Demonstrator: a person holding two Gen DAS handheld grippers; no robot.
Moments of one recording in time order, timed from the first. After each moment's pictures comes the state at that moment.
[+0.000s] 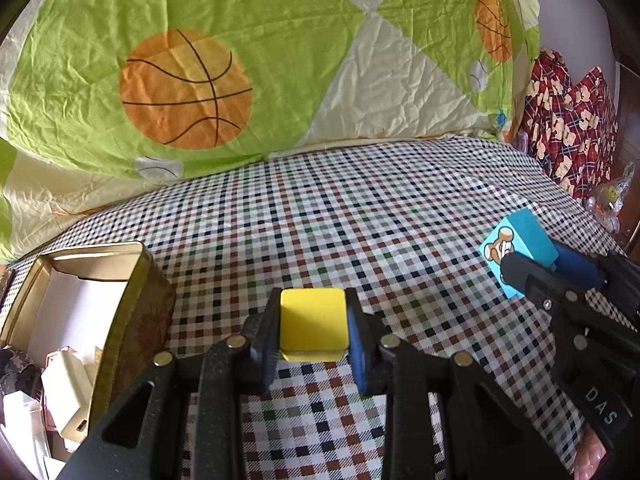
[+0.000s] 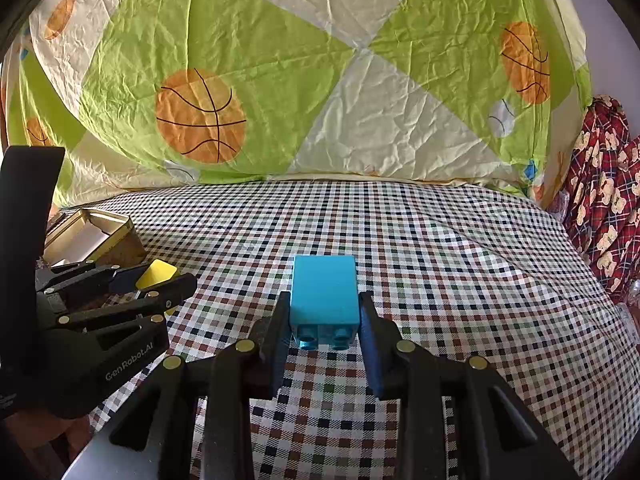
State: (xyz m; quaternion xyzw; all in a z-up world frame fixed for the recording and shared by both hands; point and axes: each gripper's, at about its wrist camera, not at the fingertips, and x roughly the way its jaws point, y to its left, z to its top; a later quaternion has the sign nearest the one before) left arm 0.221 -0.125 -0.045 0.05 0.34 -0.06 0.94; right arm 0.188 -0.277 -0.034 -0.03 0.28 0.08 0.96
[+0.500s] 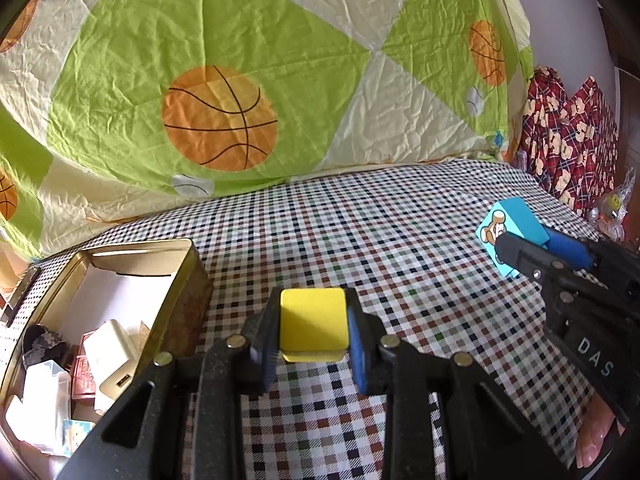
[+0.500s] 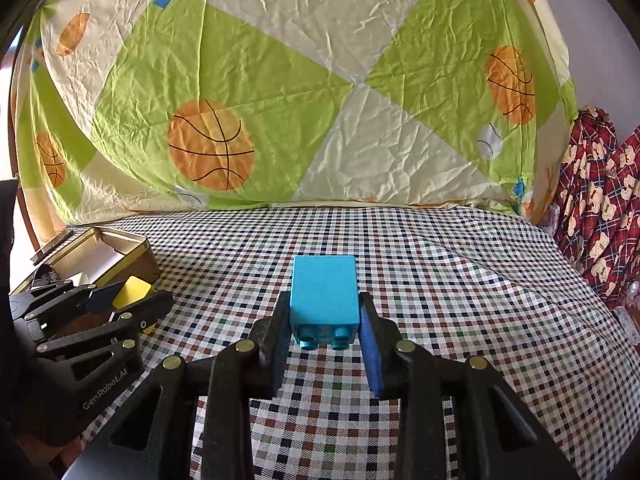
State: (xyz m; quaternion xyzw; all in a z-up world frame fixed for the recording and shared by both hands) left arm 0.176 -0.115 -0.034 0.05 0.29 -0.04 0.95; right arm 0.165 -0.272 -0.024 -0.02 0.23 0.08 0.97
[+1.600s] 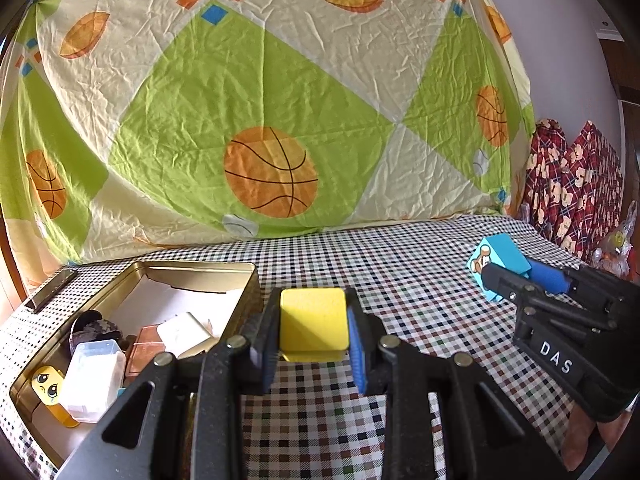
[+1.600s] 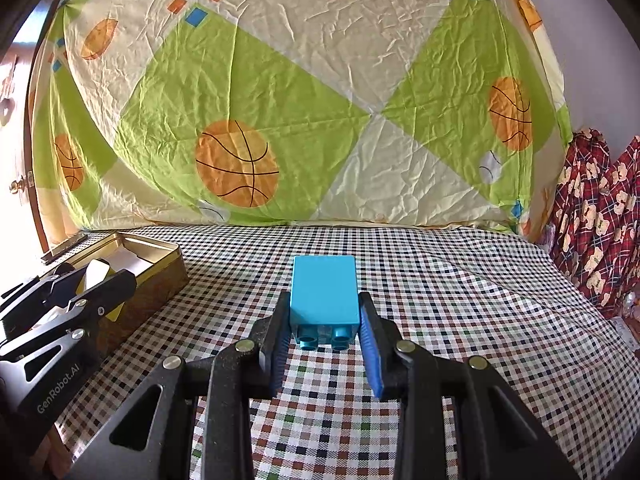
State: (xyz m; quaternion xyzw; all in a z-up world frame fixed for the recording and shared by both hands) left arm 0.108 -0.086 -0.013 0.02 0.18 -0.01 0.98; right arm 0.126 -0.250 -0.019 -0.02 0.19 0.08 0.98
